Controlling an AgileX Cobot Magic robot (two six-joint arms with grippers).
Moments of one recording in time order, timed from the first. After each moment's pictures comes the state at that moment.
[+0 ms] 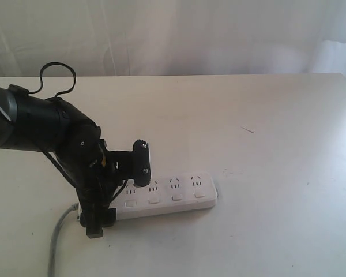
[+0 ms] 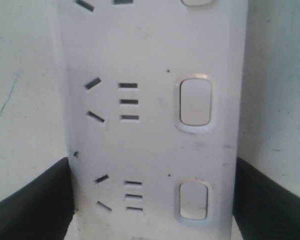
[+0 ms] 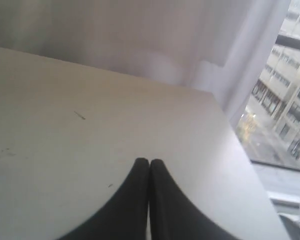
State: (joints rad) left arm -0.55 1.84 -1.02 0.12 0.59 0.72; right arm -0.04 0.00 0.00 0.07 0.22 -0.28
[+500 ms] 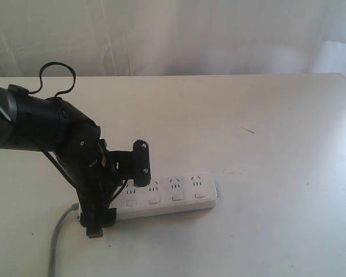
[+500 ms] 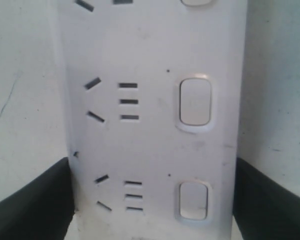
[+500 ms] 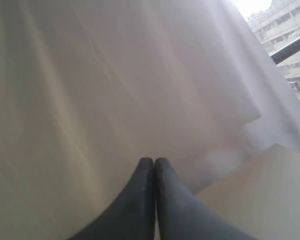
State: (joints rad) left arm -0.55 1.84 -1.02 0.12 0.59 0.73; right arm -0.04 0.00 0.00 0.37 -0.20 0.21
